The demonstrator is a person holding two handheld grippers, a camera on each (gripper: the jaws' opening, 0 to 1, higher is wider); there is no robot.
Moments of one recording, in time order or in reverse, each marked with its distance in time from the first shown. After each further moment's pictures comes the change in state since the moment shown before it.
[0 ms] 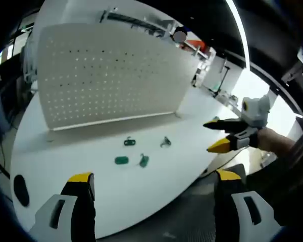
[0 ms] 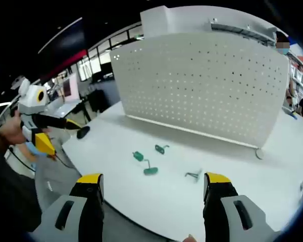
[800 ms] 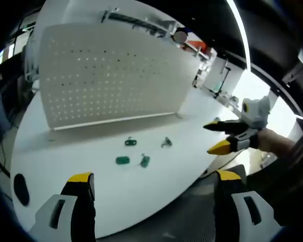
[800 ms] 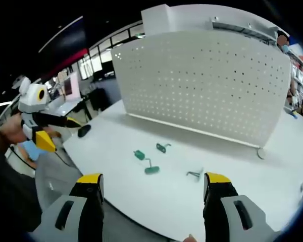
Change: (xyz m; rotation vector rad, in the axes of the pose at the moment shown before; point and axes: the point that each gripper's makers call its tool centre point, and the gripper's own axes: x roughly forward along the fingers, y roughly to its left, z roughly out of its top) left arm -0.001 0.002 0.000 -0.009 -0.004 0.003; right arm 0.001 0.001 -0.001 -0.004 0.010 0.009
